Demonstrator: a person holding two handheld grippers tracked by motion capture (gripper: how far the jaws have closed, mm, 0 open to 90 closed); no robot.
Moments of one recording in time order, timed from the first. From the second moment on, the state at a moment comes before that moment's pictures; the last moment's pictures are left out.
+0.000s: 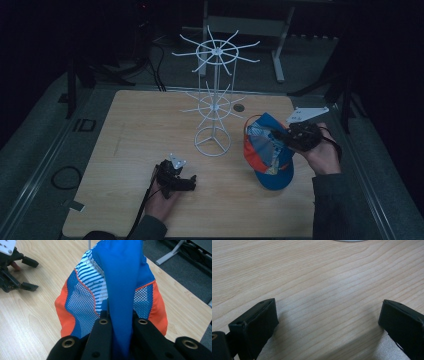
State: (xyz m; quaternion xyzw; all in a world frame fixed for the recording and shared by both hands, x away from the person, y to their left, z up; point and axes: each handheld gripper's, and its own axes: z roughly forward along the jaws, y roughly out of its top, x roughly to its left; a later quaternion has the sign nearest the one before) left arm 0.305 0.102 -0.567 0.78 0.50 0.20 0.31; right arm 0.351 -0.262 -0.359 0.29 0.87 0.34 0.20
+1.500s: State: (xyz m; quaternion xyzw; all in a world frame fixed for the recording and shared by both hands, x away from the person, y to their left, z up) left arm 0.305 0.102 -0.567 0.78 0.50 0.20 0.31; right arm 0.336 -0.258 -0.313 0.29 0.84 0.38 0.24
